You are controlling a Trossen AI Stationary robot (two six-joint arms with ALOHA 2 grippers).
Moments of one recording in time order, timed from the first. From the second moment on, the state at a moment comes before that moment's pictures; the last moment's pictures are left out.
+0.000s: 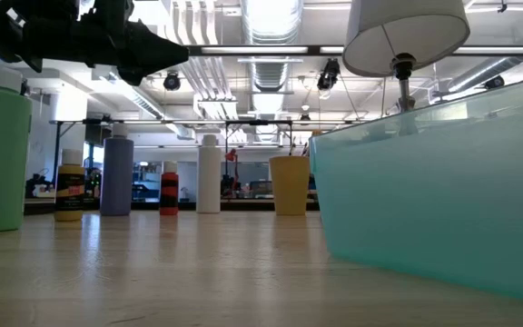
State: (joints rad) left arm 0.19 0.79 0.34 0.54 -0.09 0.06; right arm 0.87 1.69 1.76 -1.44 0.00 2.03
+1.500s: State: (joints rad) left arm 0.19 0.79 0.34 0.54 -0.09 0.12; right arm 0.96 1.84 1.67 -1.35 -0.18 2.28
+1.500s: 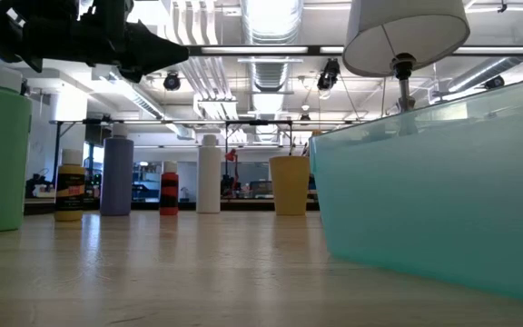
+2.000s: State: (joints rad) left arm 0.19 0.79 0.34 0.54 -0.09 0.12; right arm 0.99 1.83 1.65 -1.35 -0.18 2.27
